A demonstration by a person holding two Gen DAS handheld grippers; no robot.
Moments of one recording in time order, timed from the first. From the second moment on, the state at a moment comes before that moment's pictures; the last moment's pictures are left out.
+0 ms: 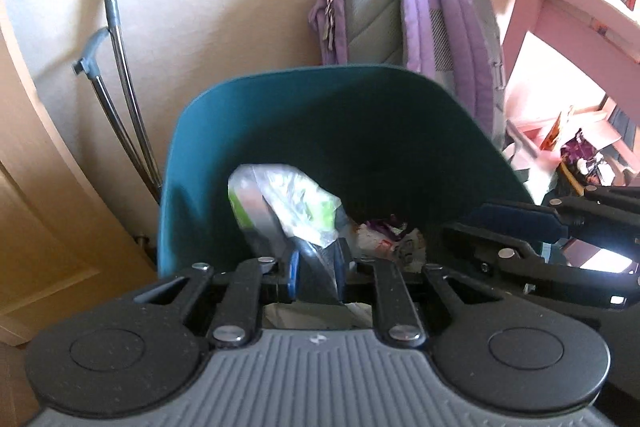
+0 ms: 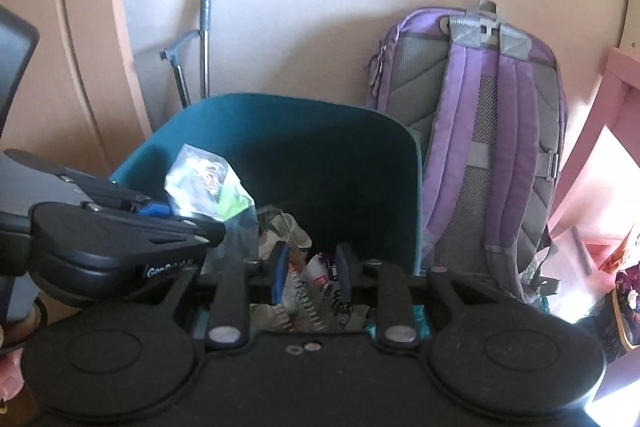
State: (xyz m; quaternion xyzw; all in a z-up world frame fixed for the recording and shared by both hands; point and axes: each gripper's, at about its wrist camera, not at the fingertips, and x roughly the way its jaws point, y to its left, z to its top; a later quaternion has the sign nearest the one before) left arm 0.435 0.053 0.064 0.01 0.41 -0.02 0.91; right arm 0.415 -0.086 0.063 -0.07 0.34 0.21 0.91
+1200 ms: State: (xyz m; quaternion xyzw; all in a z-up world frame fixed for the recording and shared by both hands) left arm 0.233 0.028 0.150 0.00 0.27 -0.03 0.96; right arm 0.248 -0.167 0.148 -0.02 0.23 0.28 0.93
